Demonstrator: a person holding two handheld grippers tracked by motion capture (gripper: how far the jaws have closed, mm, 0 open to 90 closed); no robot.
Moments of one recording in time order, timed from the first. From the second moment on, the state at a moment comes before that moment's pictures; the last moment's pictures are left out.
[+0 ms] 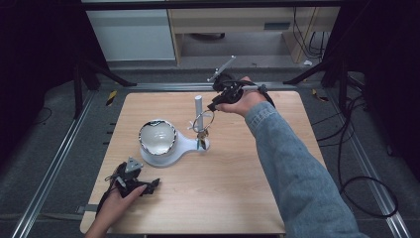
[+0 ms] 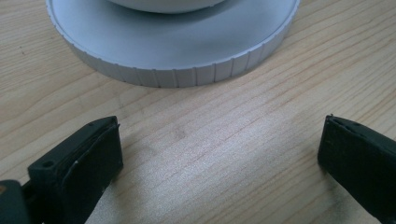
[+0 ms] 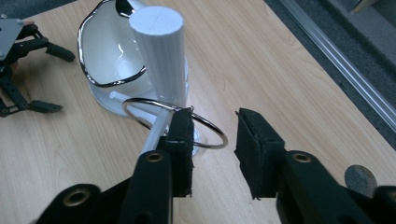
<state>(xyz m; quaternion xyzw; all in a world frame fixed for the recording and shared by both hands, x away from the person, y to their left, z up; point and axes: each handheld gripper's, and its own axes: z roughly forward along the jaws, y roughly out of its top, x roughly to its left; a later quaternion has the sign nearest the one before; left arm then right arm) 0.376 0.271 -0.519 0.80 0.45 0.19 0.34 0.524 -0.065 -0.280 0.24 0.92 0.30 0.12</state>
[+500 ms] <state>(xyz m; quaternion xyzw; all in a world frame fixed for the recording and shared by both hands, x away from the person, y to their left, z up) 0.376 0.271 -0.519 0.80 0.45 0.19 0.34 0.524 -0.073 -0.272 0.26 0.90 0.32 0.15</state>
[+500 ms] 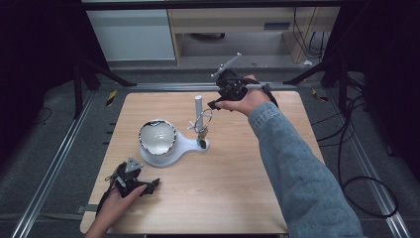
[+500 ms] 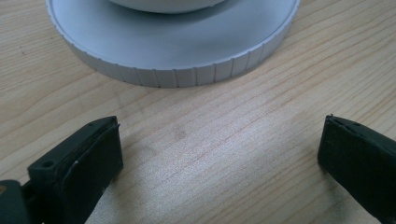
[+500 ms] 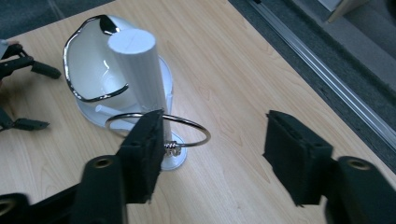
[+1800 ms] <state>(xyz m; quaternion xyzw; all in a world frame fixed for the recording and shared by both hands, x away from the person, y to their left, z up) 0.375 0.270 -0.519 0.80 0.45 0.19 0.35 0.495 -0.135 -0.288 0.33 0.85 0.34 0.22</state>
